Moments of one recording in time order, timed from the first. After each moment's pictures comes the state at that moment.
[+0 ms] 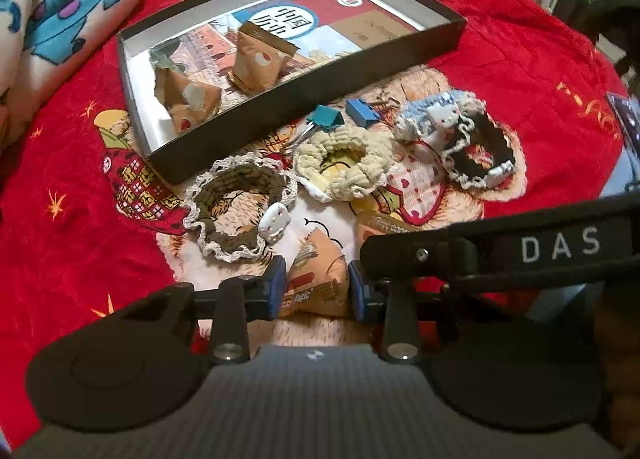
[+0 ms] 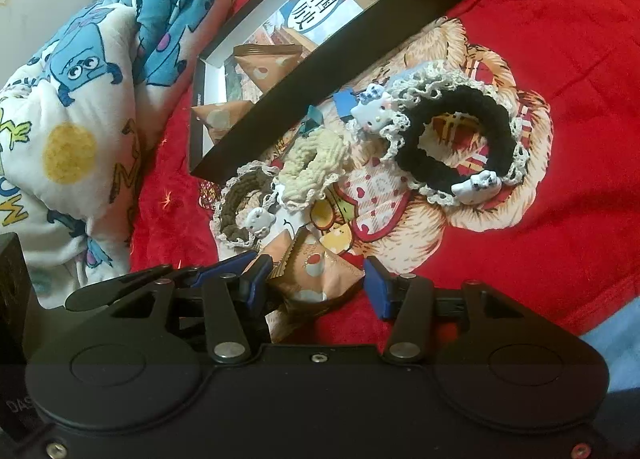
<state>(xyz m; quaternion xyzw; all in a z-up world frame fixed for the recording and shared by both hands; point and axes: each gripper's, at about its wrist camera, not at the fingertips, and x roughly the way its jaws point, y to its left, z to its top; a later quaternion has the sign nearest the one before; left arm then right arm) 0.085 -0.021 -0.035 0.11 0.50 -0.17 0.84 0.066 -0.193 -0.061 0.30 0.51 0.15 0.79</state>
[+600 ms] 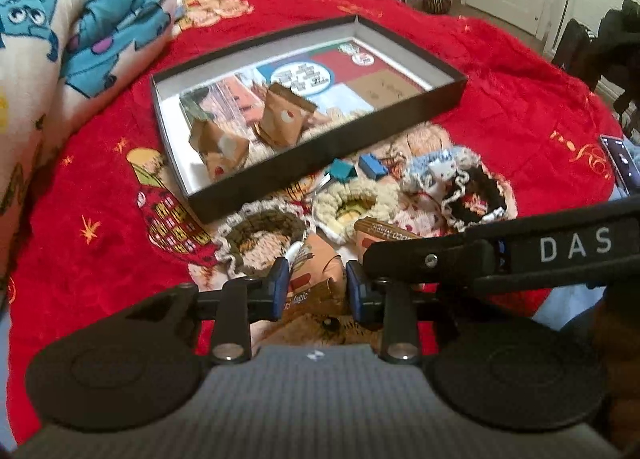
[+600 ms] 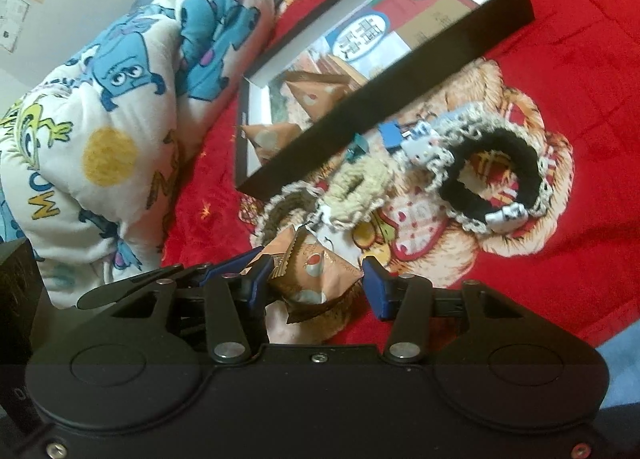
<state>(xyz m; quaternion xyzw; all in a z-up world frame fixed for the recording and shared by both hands) 0.072 -0.011 -0.007 0.10 0.43 -0.16 0.88 0.058 -0.193 -0.033 0.30 0.46 0.19 0.81</state>
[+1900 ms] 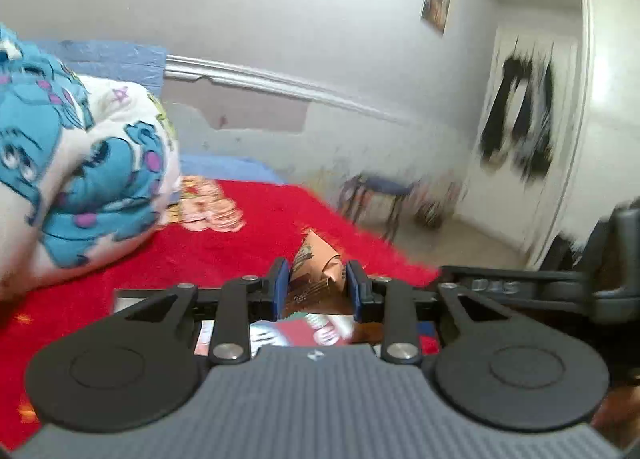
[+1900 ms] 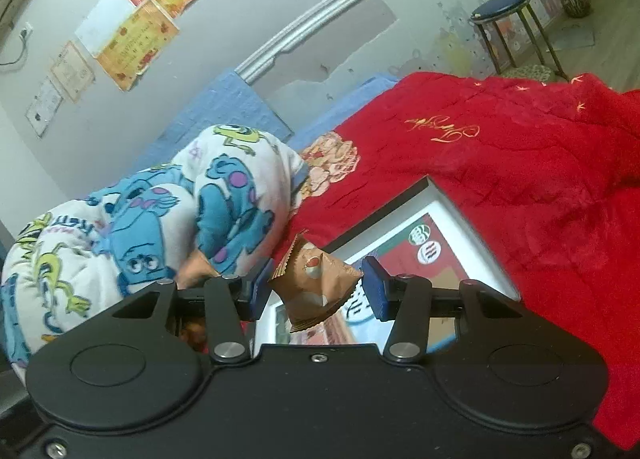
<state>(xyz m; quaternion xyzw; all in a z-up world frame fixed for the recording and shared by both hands) 0.143 -0.044 0.078 -0.09 0.17 -0.17 0.97 0.172 -0.282 0.053 0.31 0.27 0.15 0.90</state>
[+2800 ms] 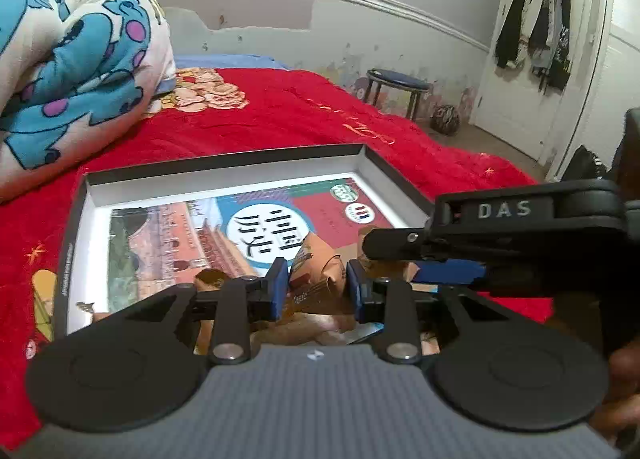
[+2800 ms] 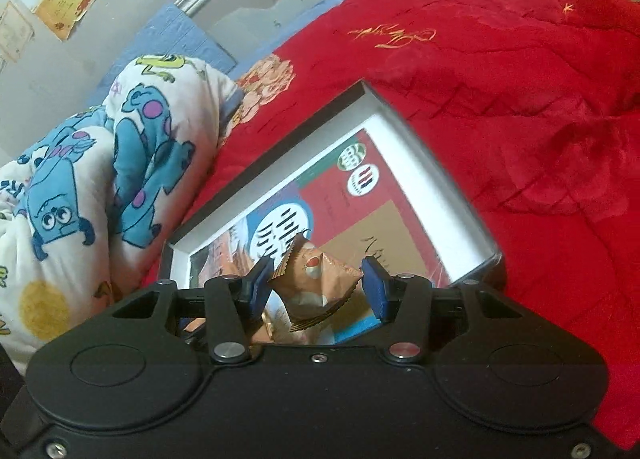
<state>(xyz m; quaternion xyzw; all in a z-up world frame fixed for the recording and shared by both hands) 0.187 -0.067 -0.021 -0.02 0.31 -0.15 0.94 0.219 -0.273 -0.045 0.29 0.38 0.13 0.87</state>
